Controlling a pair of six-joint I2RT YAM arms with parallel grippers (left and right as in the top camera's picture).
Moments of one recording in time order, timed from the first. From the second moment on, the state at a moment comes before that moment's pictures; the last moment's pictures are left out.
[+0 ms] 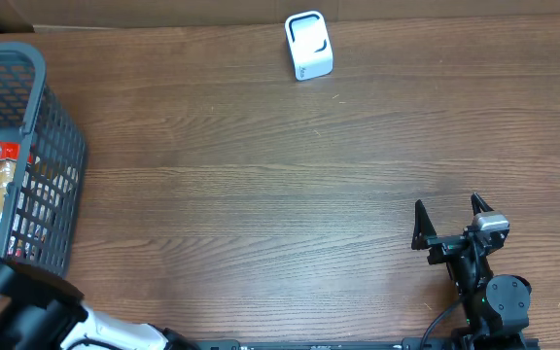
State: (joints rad) left arm 0.96 1.87 1.96 -1.14 0.12 -0.05; right arm 0.13 0.01 0.02 -0.07 -0.03 0.10
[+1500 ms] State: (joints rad) left arm 0.95 2.02 1.88 -0.98 0.32 0.17; right arm 0.13 0.01 0.02 -0.07 -0.03 0.10
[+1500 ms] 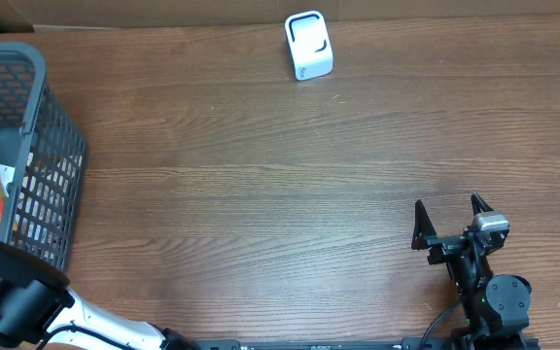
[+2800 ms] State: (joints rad) left arm 0.02 1.95 1.69 -1.14 0.54 -0.02; right arm 0.13 0.01 0.02 -0.07 -0.03 0.10
